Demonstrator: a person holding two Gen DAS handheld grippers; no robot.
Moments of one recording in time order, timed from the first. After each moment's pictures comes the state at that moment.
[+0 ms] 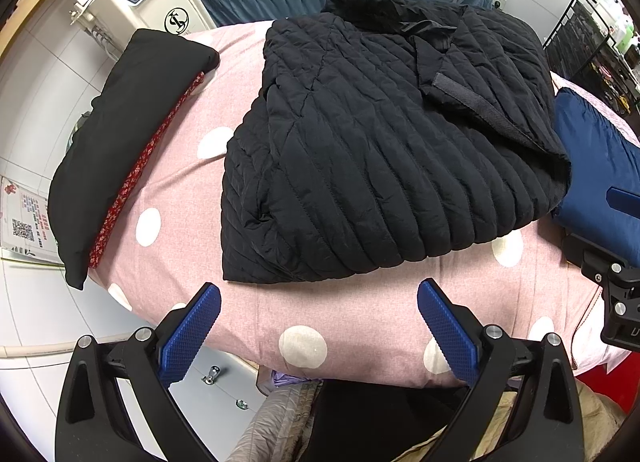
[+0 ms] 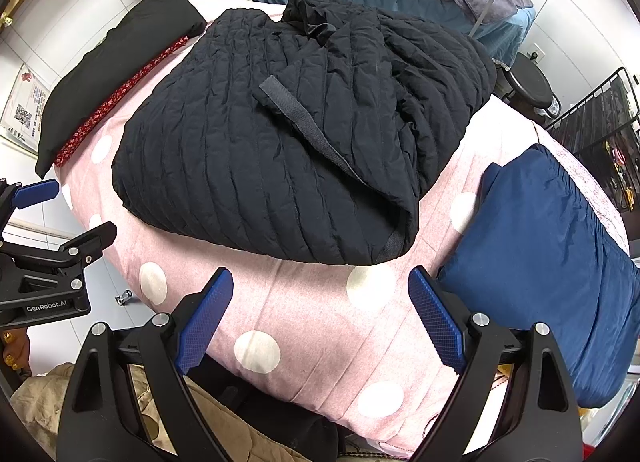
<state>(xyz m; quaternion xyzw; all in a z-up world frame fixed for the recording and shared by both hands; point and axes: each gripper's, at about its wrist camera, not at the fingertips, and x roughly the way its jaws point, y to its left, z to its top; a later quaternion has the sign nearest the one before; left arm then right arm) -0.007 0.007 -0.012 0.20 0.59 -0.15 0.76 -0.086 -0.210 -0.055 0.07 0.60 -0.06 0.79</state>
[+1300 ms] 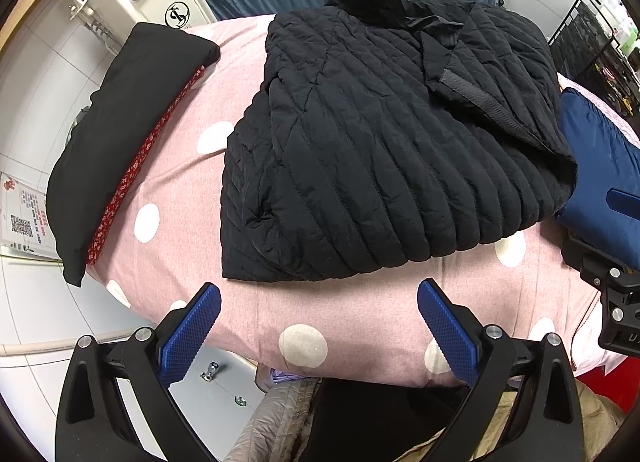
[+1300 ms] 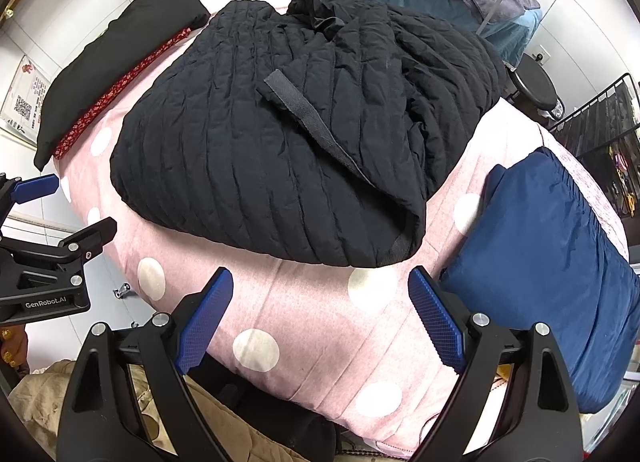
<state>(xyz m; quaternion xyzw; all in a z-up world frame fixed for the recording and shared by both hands) 0.002 0.008 -0.017 0.20 0.60 -0.15 0.76 -0.076 -0.206 -0.061 0.06 0.62 -0.05 0.78</state>
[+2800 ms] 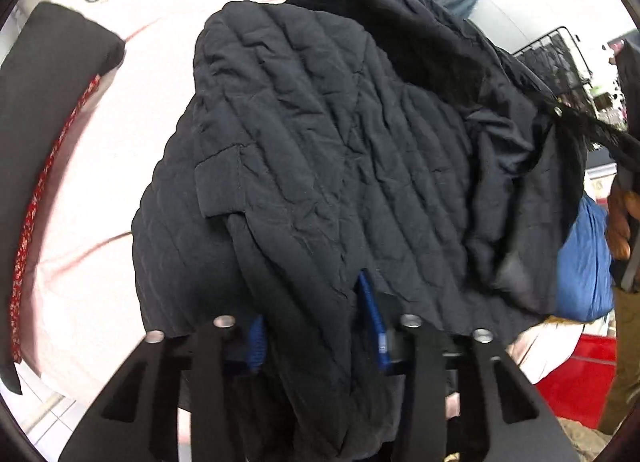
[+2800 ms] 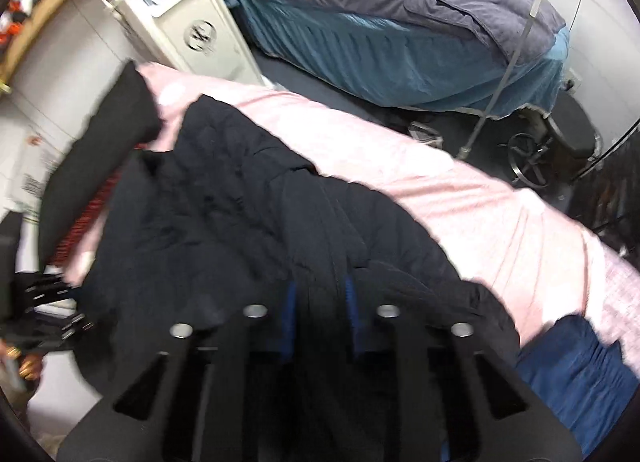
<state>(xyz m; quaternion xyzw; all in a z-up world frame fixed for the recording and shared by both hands) 0.165 -0.033 -0.086 0.09 0.66 -0.28 0.69 0.107 -0.357 -0.091 0.14 0.54 0.00 0.83</state>
